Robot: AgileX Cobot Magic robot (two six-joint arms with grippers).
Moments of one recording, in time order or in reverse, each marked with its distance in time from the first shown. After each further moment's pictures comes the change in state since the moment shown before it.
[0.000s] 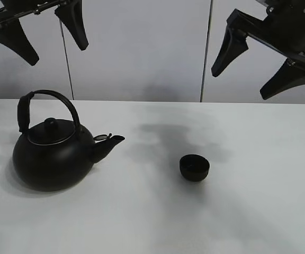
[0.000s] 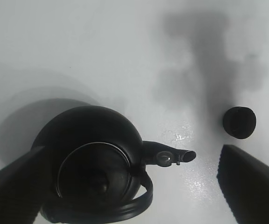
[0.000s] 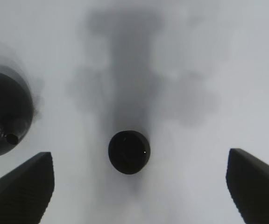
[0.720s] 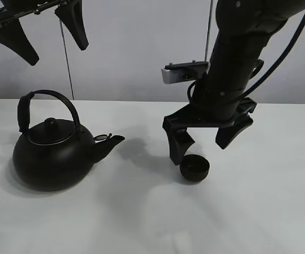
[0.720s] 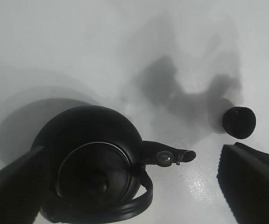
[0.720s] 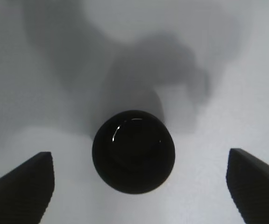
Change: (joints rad) left arm 0.000 0.000 0.000 0.000 0.000 -0.002; right arm 0.366 0.235 -0.003 -0.486 -0.127 0.150
